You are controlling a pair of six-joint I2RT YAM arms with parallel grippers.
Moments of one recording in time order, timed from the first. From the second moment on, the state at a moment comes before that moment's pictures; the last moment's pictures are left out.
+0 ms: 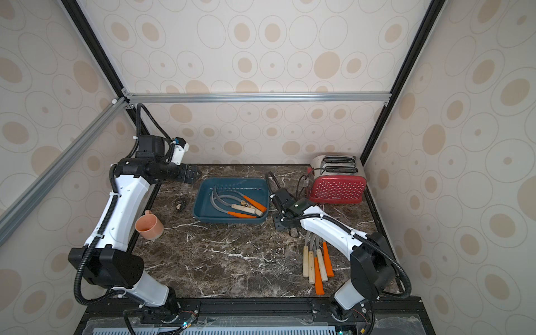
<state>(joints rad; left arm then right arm) -0.06 1.59 1.78 -1.02 0.20 0.20 0.65 1.53 1.12 -0.79 0.13 0.43</state>
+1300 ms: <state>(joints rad) -0.16 1.69 1.79 -1.00 0.24 0.22 0.61 1.24 0.67 -0.78 0.17 0.83</state>
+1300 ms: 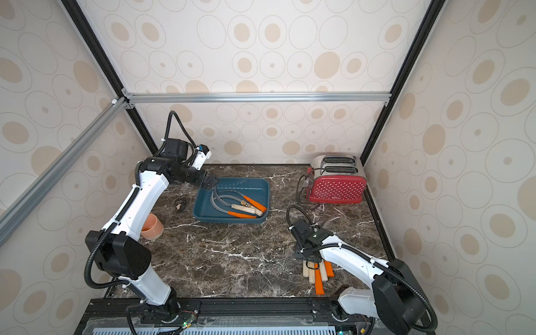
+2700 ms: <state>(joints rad) -0.17 1.68 1.80 -1.00 0.20 0.23 0.60 1.38 0.67 -0.73 0.13 0.82</state>
